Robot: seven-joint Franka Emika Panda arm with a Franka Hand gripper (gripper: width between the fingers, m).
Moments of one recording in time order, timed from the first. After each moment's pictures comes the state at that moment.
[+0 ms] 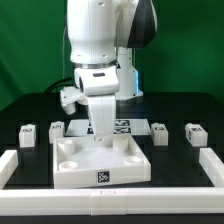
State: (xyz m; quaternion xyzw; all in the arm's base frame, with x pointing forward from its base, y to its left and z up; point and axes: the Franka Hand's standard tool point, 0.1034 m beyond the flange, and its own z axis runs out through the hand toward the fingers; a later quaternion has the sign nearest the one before) arm 0.428 -0.052 0.023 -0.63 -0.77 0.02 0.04
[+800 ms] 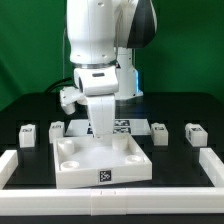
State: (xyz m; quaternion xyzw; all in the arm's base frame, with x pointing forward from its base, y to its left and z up) arm 0.428 -0.052 0.022 -0.64 -0.77 0.02 0.04
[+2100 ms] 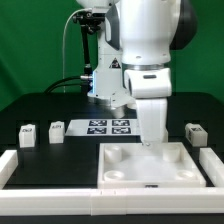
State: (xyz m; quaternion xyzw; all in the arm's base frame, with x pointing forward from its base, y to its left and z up) arm 0.485 0.056 0.023 -0.70 -0.71 0.00 0.02
